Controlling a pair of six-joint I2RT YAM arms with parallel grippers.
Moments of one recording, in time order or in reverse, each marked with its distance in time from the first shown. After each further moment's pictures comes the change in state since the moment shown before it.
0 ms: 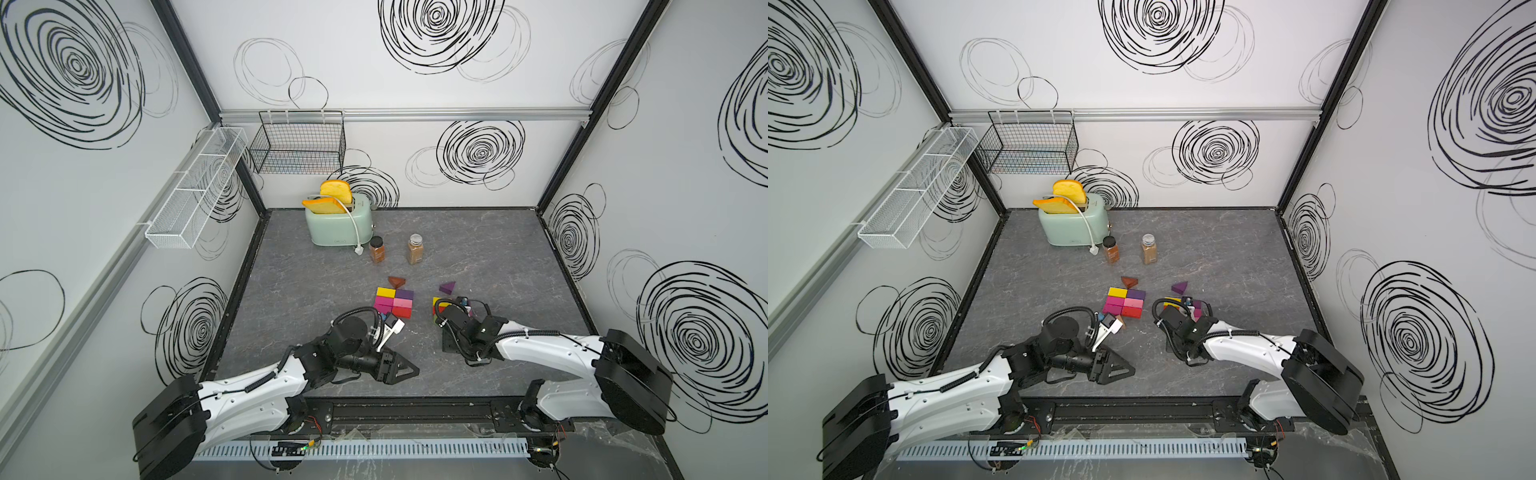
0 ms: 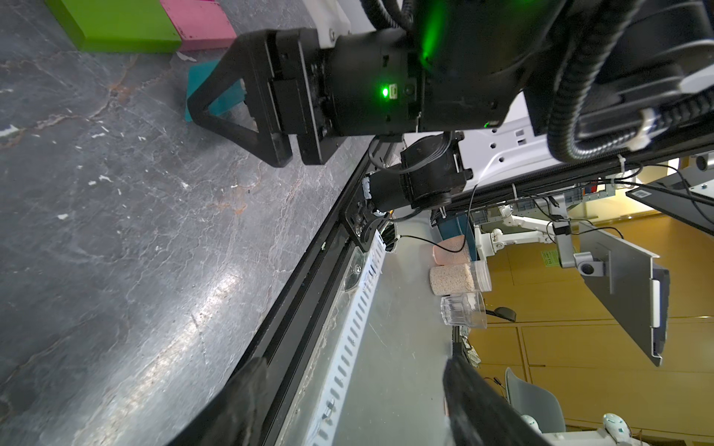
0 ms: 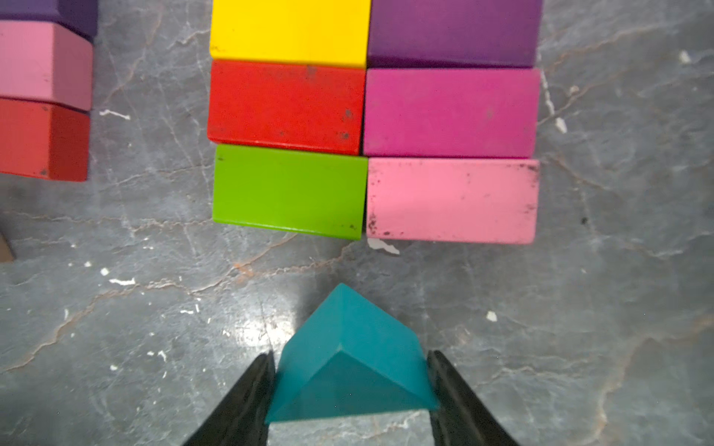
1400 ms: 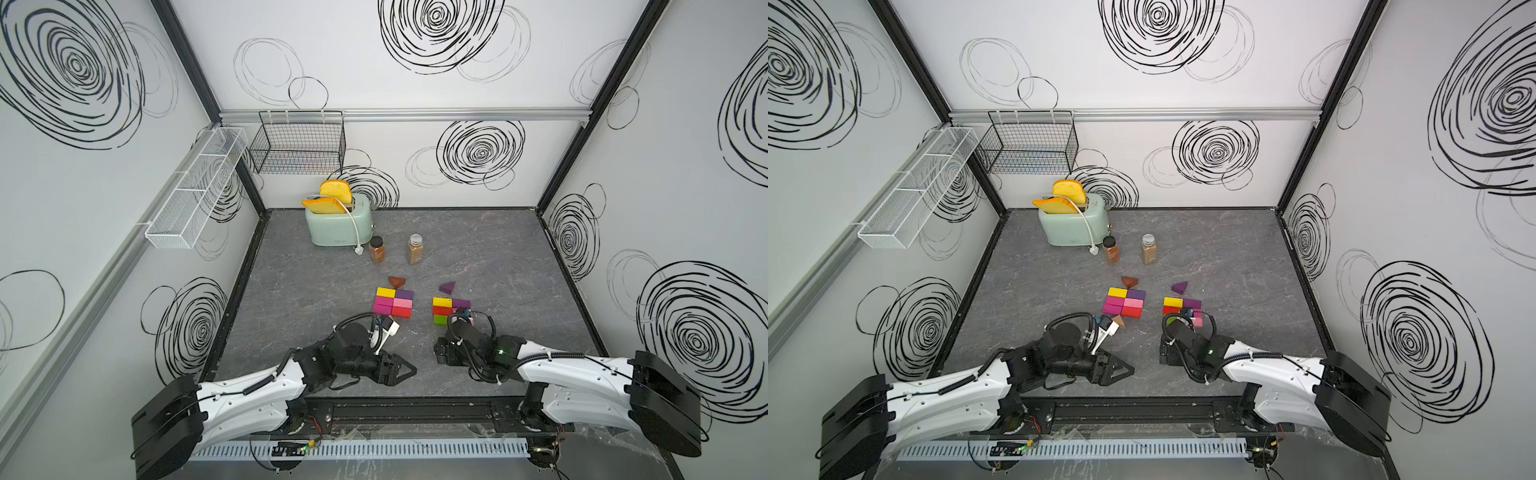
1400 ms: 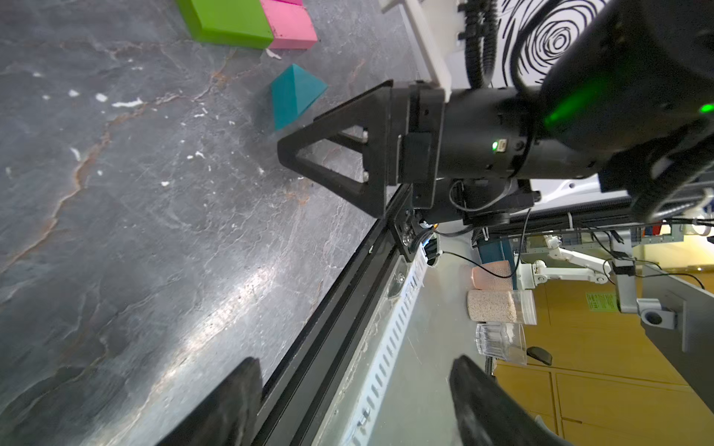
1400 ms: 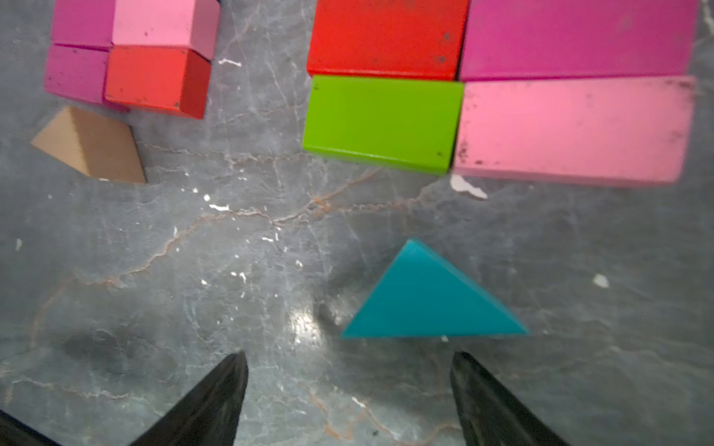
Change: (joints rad) left arm -0.037 -0.015 -0.039 -0.063 -0.173 -0.053; right arm 0.075 -0.172 -0.175 0.213 -0.109 0.015
